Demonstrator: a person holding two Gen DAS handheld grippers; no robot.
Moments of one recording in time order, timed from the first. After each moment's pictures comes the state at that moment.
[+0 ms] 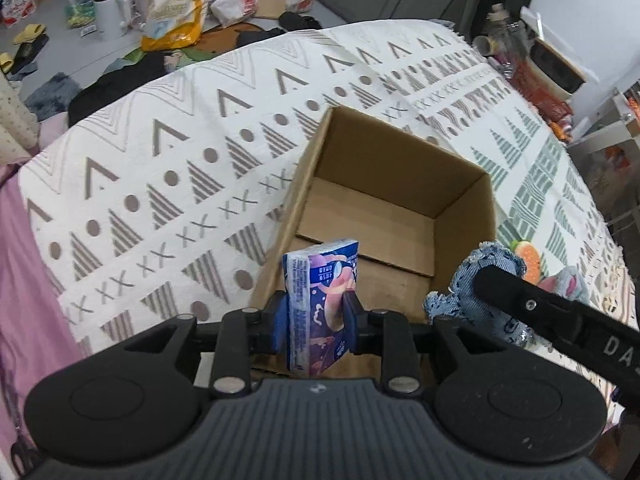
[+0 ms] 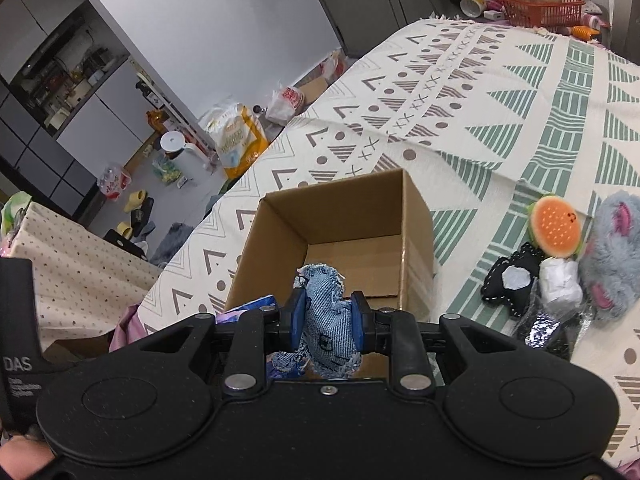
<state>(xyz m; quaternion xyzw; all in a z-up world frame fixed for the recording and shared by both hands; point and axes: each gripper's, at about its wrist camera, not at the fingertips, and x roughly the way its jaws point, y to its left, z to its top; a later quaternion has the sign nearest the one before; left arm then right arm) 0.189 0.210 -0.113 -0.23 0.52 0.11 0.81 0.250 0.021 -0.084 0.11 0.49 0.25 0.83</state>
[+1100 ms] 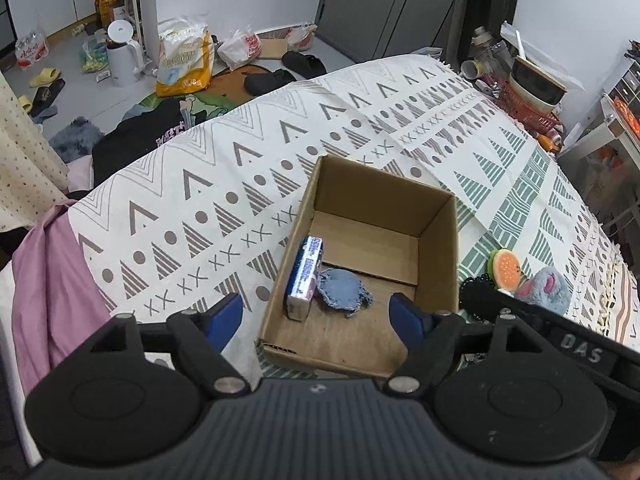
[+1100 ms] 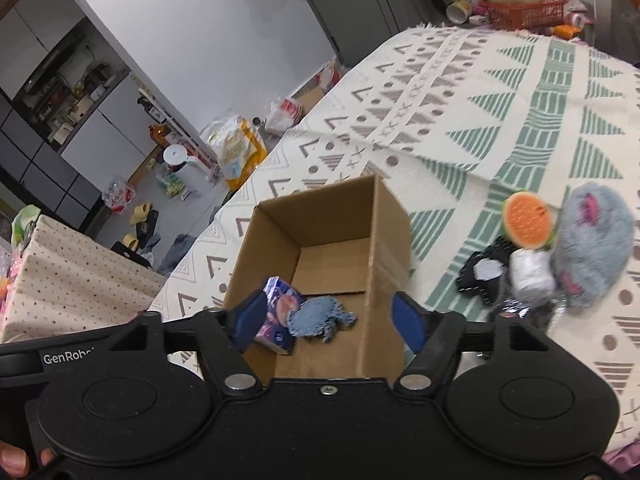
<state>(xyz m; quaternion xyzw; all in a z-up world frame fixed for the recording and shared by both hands) 0.161 0.189 -0.046 -0.18 0.49 0.13 0.84 0.239 -0.018 -0.069 0.13 0.48 0.25 0.83</state>
